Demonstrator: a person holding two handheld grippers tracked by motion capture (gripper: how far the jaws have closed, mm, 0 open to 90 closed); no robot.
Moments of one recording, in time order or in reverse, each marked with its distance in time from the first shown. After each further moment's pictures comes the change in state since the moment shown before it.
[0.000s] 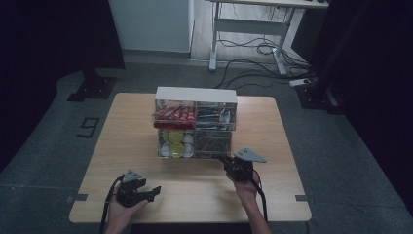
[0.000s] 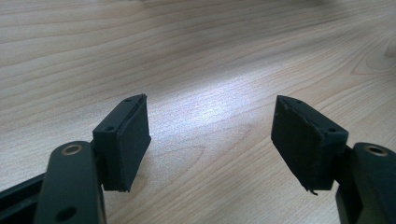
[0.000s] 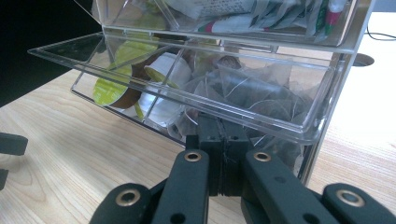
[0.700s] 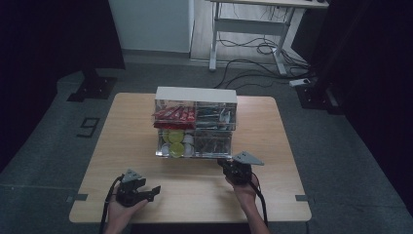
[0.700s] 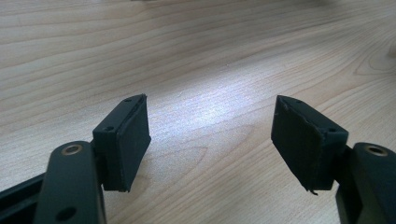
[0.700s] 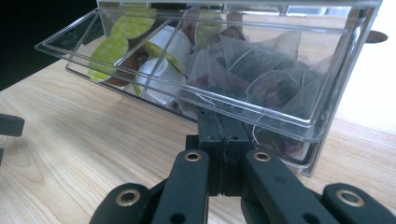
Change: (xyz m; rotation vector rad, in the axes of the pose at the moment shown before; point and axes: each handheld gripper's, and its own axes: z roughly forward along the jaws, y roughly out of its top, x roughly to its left) left arm 0.001 0.000 0.001 -0.002 0.004 0.001; right arm -0.001 -0.016 0.005 0.041 0.010 0.008
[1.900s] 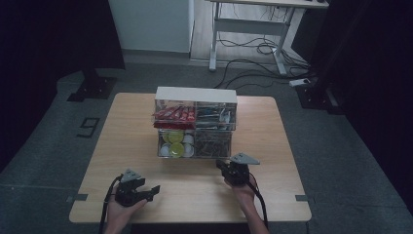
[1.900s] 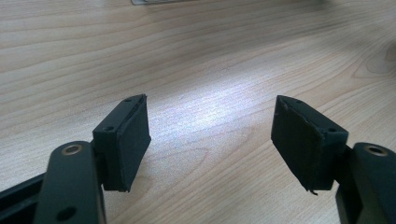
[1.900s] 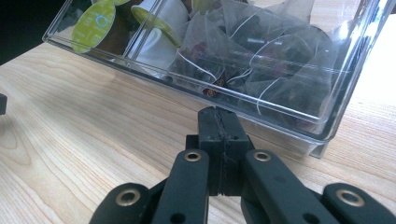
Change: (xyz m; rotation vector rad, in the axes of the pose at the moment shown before) left arm 0.002 0.000 -0.002 -0.013 -0.003 -0.003; right arm -0.004 -0.012 0.013 0.076 0.008 0.007
